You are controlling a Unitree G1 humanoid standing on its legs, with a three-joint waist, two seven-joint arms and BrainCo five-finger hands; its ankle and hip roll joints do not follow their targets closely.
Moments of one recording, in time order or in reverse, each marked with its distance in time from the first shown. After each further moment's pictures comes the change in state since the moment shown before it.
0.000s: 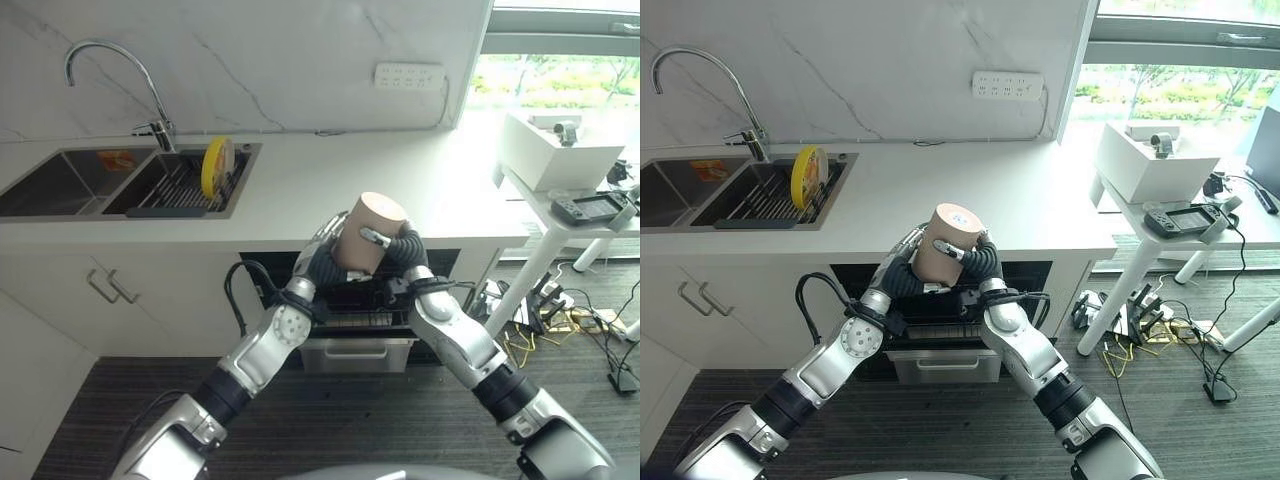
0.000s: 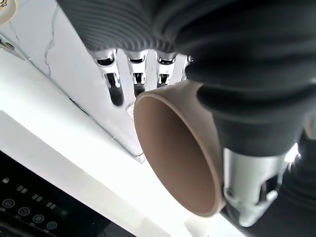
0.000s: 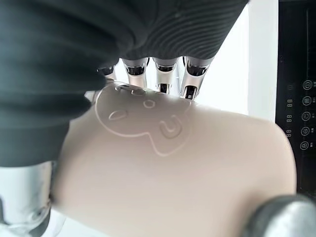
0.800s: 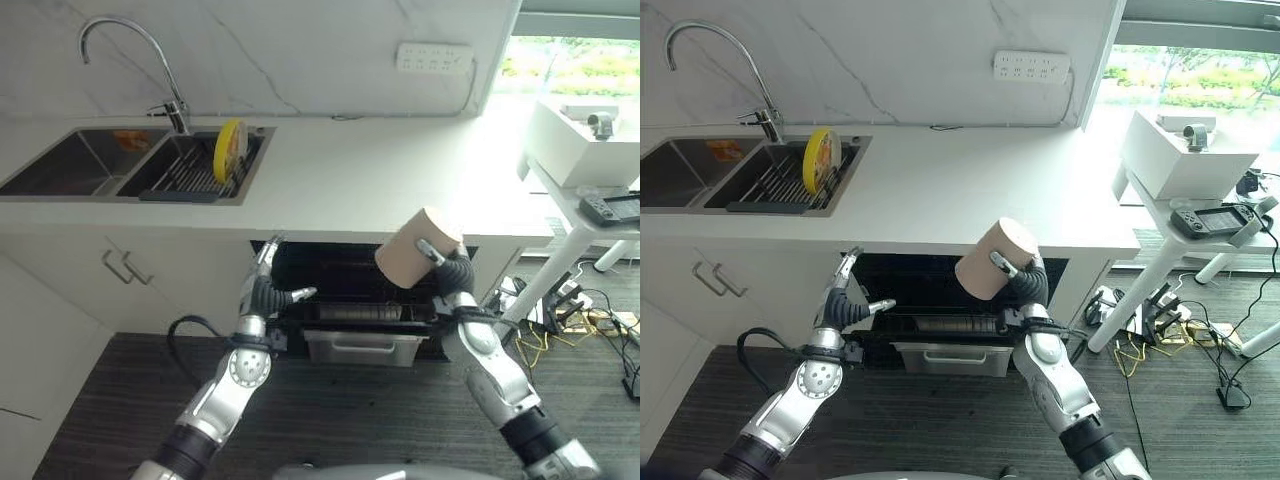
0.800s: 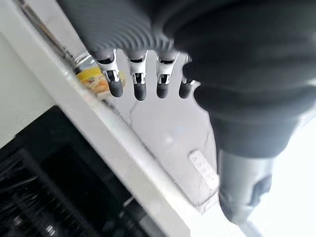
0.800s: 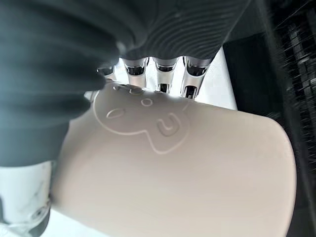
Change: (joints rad) left arm 0.376 0.047 0.238 -0.031 -0.001 -0.110 0.076; right arm 0.308 -0.043 -0.209 -0.071 0.094 -0.185 0.079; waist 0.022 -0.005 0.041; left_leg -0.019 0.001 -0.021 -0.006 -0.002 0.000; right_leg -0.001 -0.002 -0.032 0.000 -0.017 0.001
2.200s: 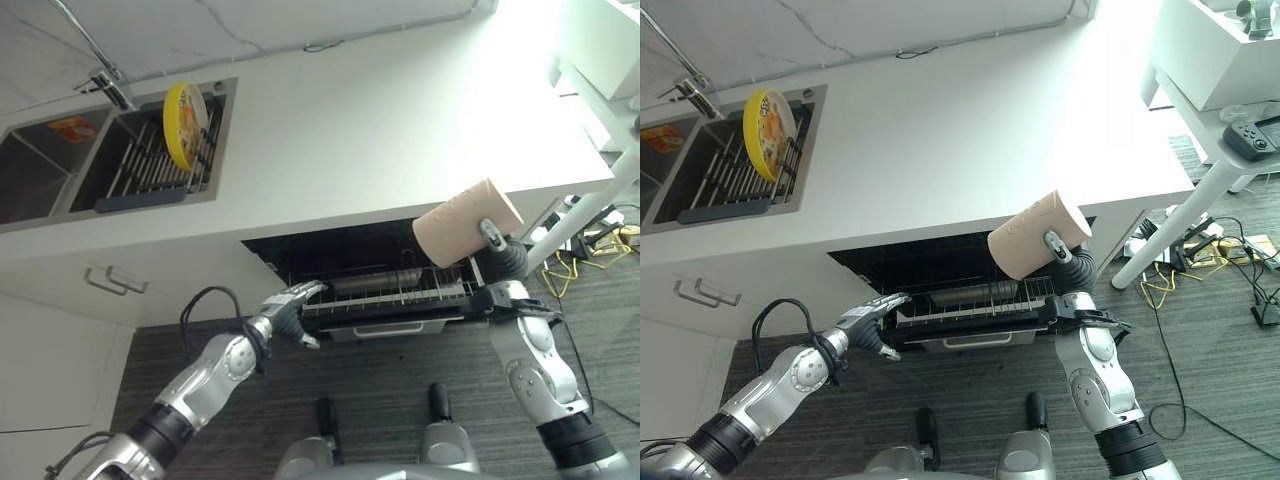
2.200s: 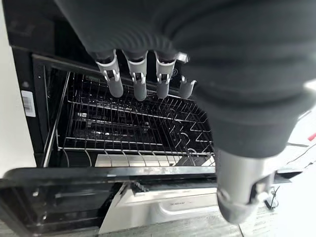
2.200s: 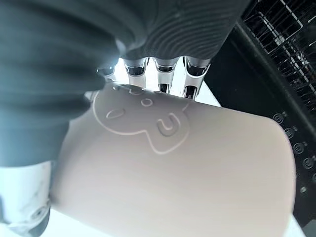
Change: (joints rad) left arm -0.188 0.200 -0.162 -0.001 0.225 0.099 -0.492; right arm -0.008 -0.099 -0.142 -0.117 0.199 -0.050 0.188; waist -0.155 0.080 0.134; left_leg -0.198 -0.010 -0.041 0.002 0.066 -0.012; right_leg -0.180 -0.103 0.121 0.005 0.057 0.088
